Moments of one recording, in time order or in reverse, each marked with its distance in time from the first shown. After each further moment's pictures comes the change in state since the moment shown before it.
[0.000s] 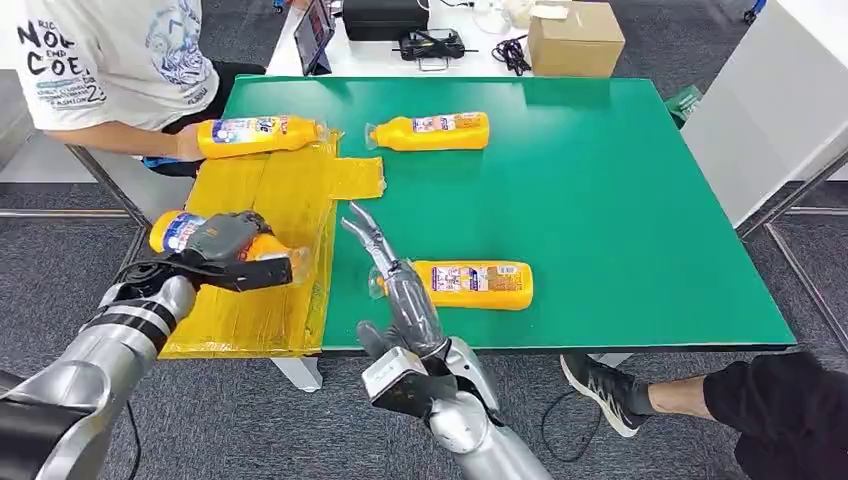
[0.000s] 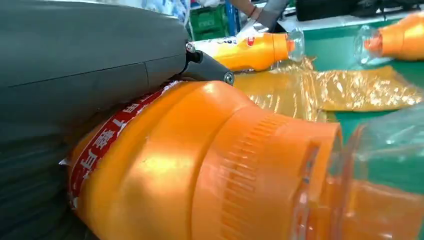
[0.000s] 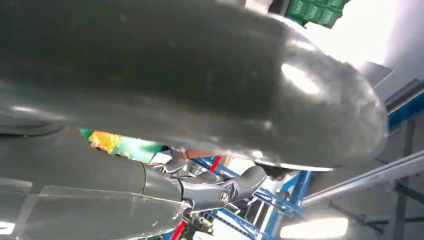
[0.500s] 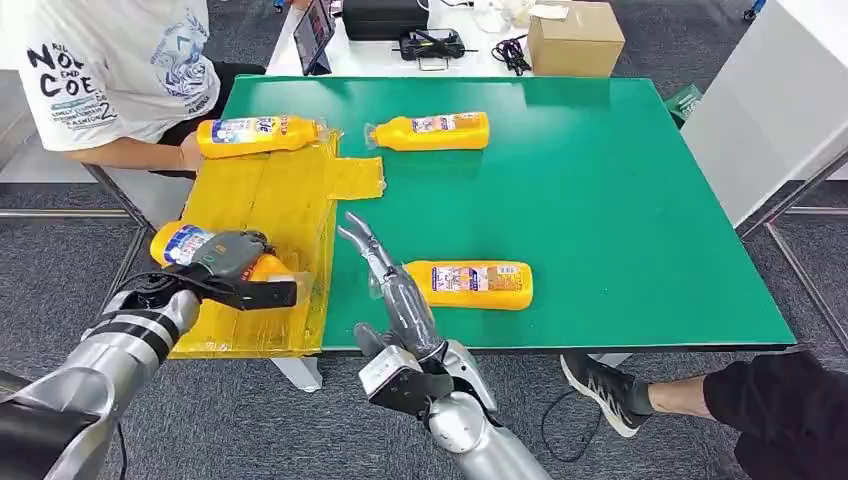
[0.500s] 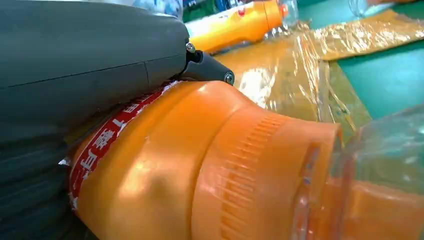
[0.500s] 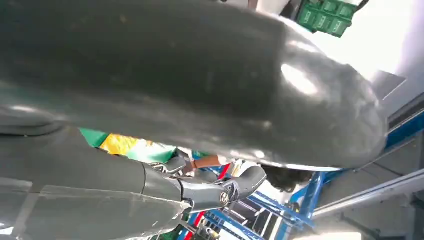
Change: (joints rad) left arm 0.016 0.008 -0.094 0.035 -0.018 0.000 0.019; right arm -0.002 -0.001 0.000 0.038 -0.003 0.018 0.000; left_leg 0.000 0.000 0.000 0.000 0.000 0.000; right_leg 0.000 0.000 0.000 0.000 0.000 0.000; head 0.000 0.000
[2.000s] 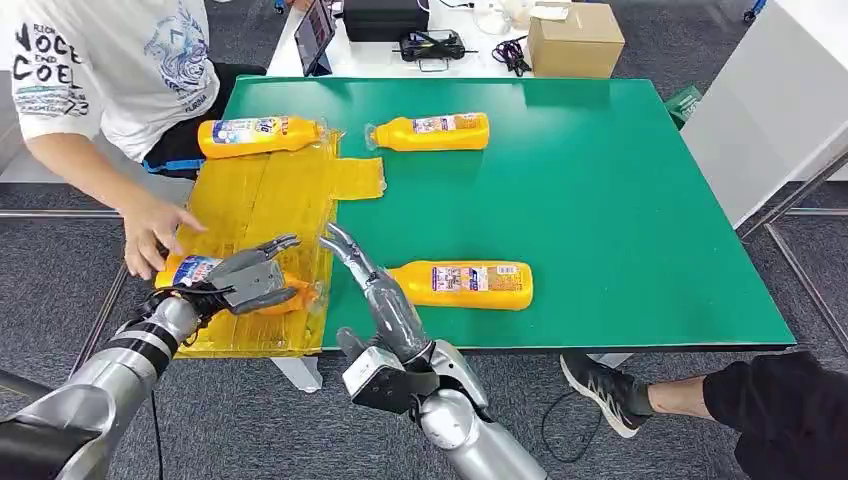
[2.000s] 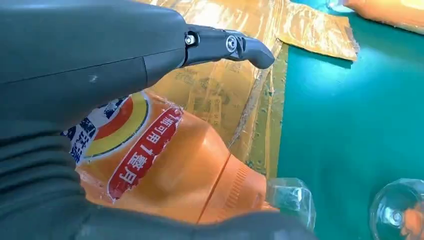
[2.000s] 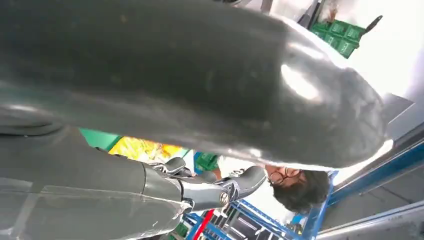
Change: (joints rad) left arm 0.066 -0.003 0.061 -0.033 0.471 -0.288 -0.123; right arm -0.034 0.006 0.026 0.076 -0.021 0.024 -0.002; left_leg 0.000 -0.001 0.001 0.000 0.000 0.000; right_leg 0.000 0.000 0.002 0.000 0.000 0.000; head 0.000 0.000
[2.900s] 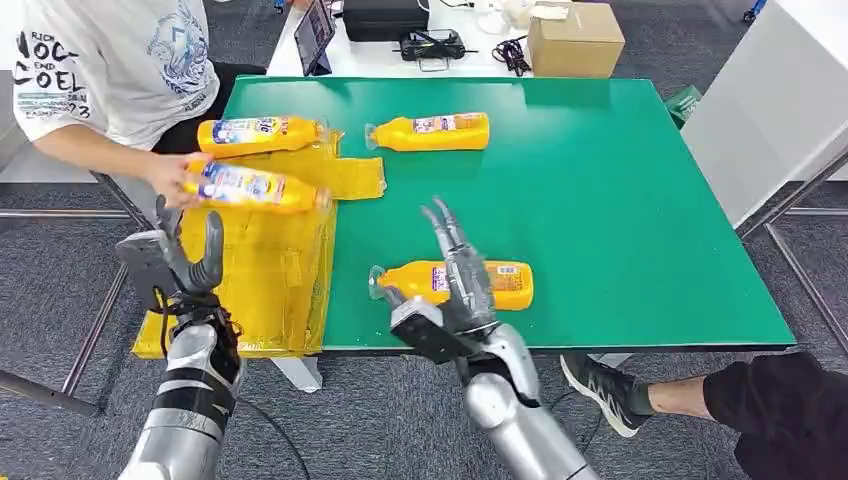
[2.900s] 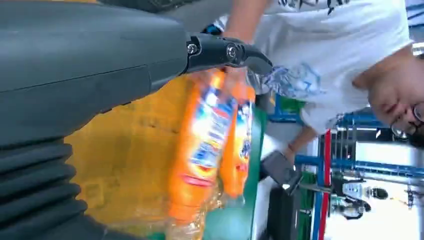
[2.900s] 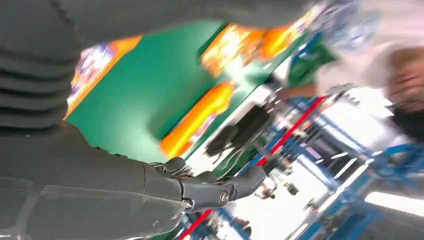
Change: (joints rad) left arm 0.334 -0.347 0.540 -0.596 0.580 0.567 0.043; right arm -0.017 -0.107 -0.177 0.013 0.286 -0.224 0.242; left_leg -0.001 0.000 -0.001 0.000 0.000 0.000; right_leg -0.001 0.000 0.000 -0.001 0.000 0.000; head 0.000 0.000
